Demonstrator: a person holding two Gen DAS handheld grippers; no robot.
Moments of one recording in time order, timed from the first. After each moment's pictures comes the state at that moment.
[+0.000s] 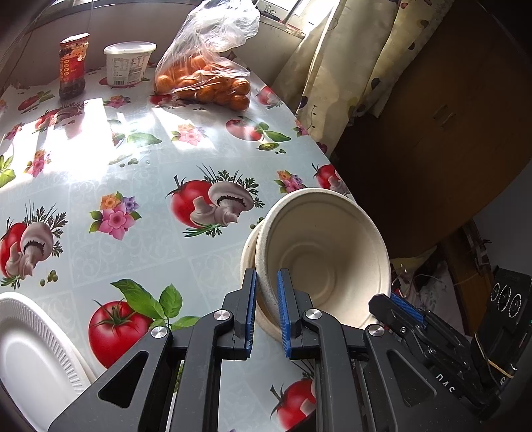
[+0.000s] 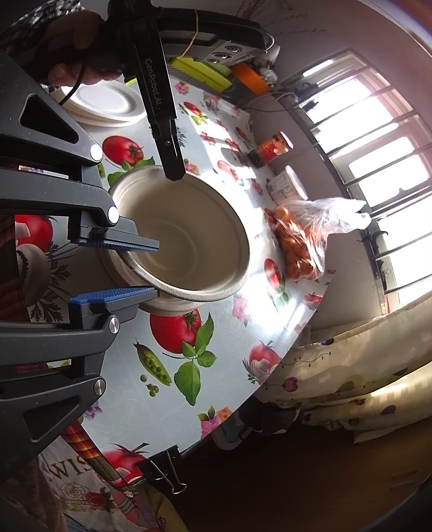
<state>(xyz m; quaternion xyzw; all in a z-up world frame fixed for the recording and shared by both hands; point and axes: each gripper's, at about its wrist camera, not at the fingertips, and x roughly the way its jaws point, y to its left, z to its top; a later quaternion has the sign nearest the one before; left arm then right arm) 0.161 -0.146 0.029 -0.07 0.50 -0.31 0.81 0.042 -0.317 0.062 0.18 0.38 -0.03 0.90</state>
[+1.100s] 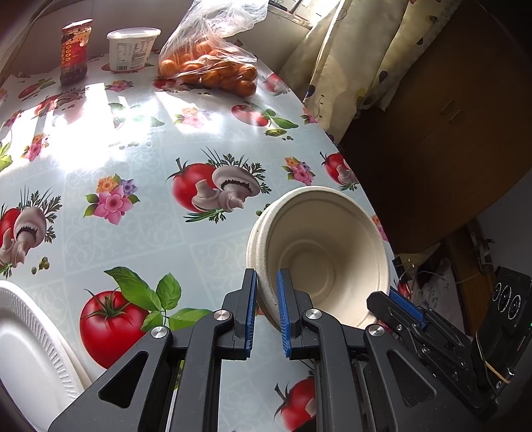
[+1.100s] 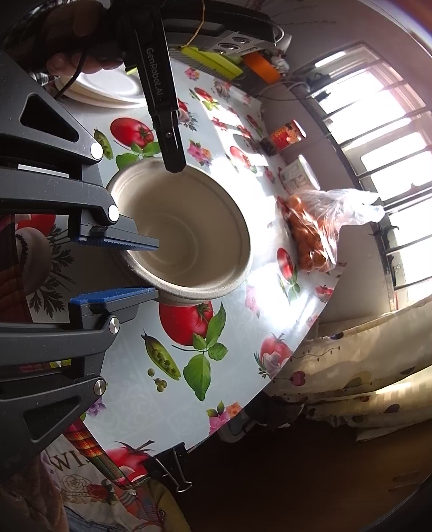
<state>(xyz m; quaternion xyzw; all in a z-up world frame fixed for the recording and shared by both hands) 0.162 -0.151 0.015 -0.07 0.51 -0.30 0.80 0.048 -0.314 0.047 0.16 0.40 -0.05 0.90</state>
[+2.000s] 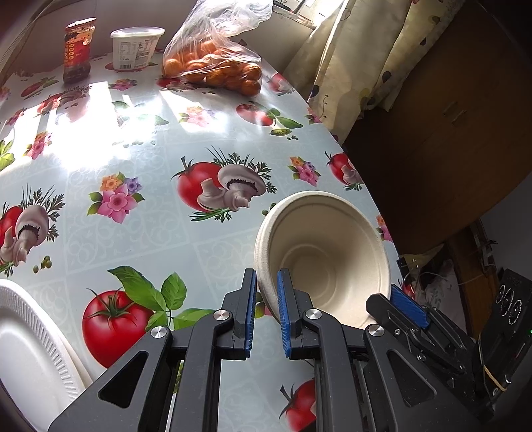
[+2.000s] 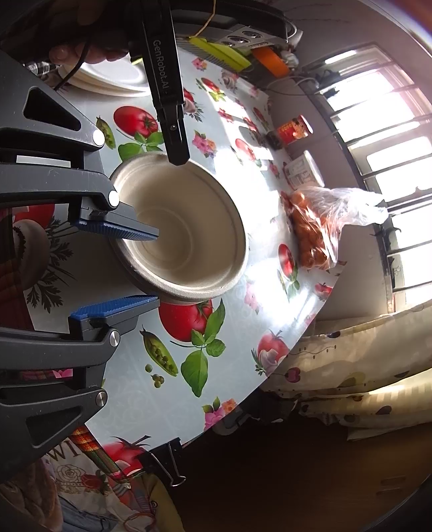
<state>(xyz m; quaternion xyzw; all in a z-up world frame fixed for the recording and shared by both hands) 0.162 -0.149 0.013 -0.07 0.51 -0.29 0.80 0.049 -0.308 0.044 0.14 0.41 -0.06 0.90</state>
